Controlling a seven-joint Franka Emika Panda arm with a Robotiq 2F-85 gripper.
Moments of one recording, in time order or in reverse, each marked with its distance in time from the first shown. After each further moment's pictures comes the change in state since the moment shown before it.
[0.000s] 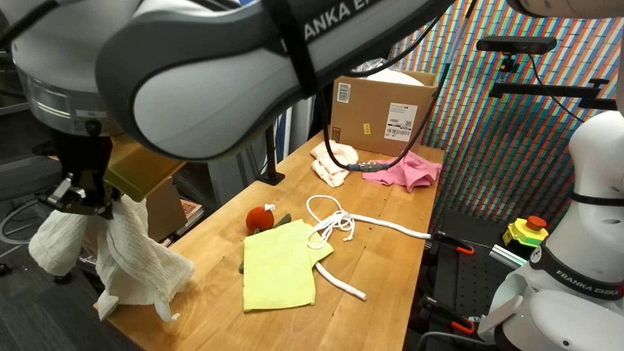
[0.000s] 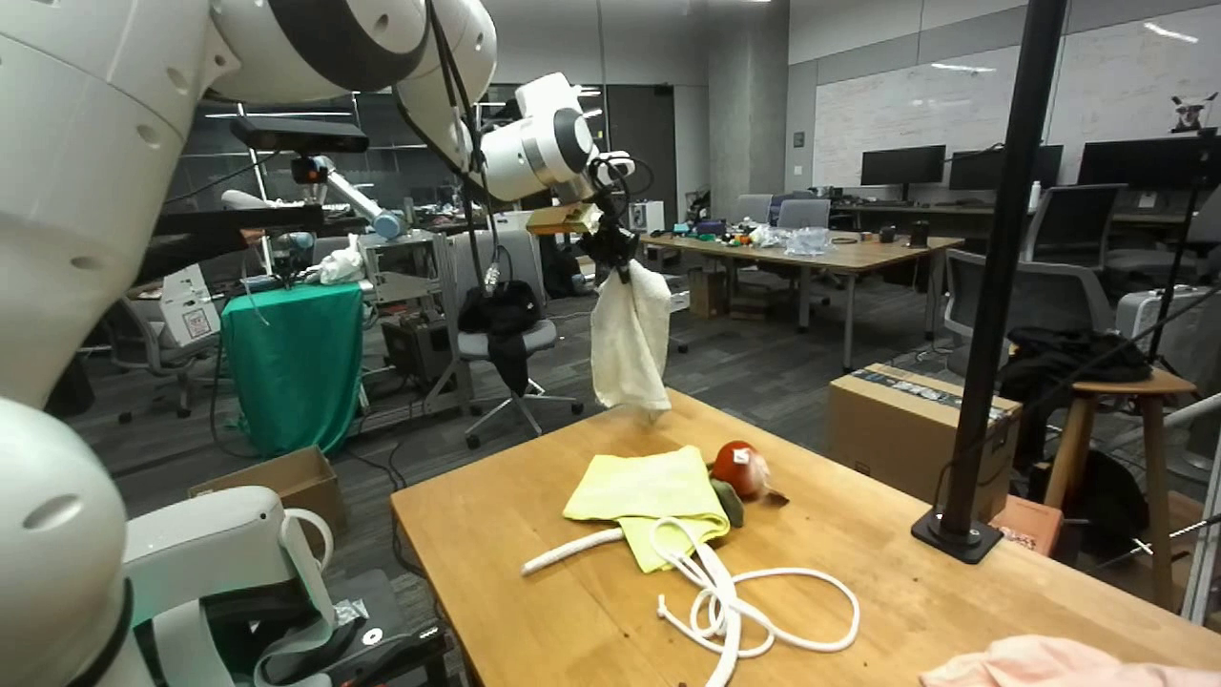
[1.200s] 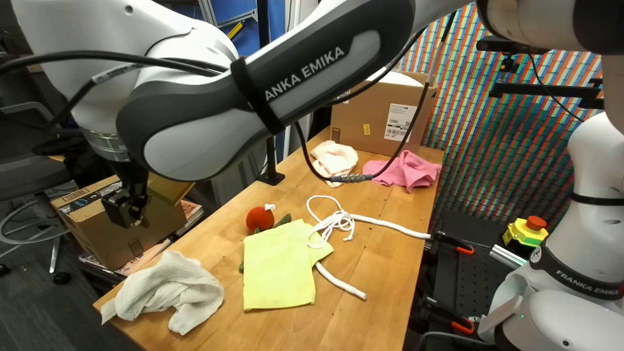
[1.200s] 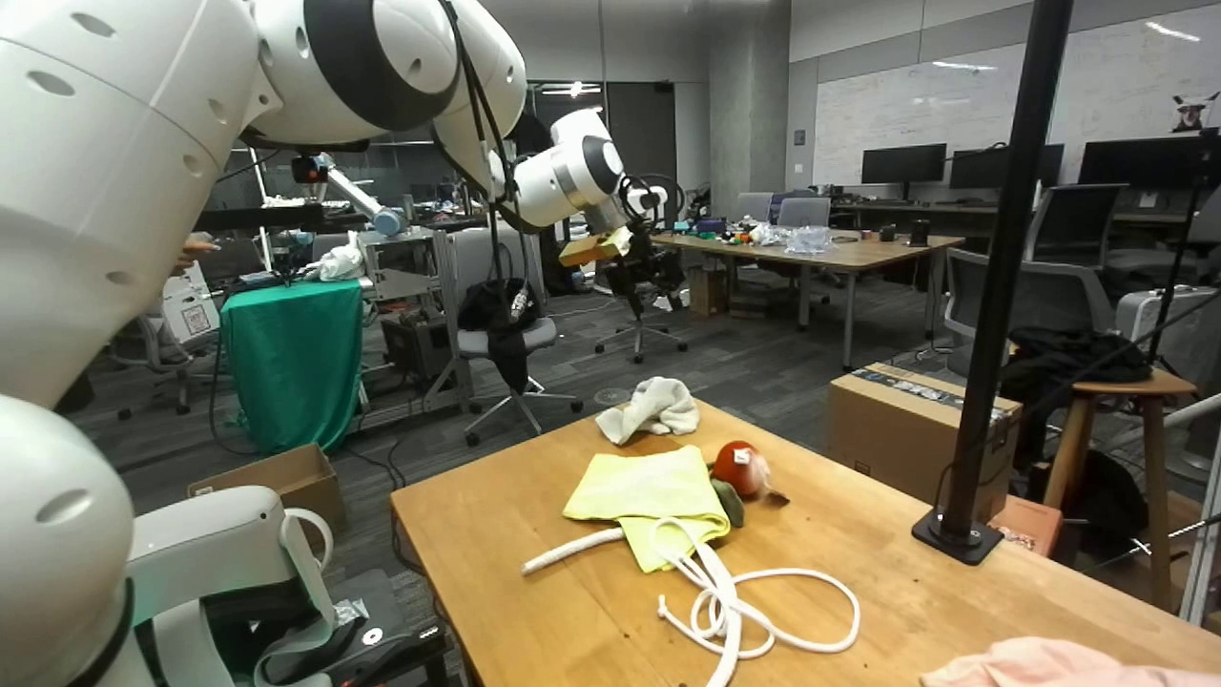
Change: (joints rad) arm 0.021 0.106 -0.104 0.087 -0.041 -0.174 -0.001
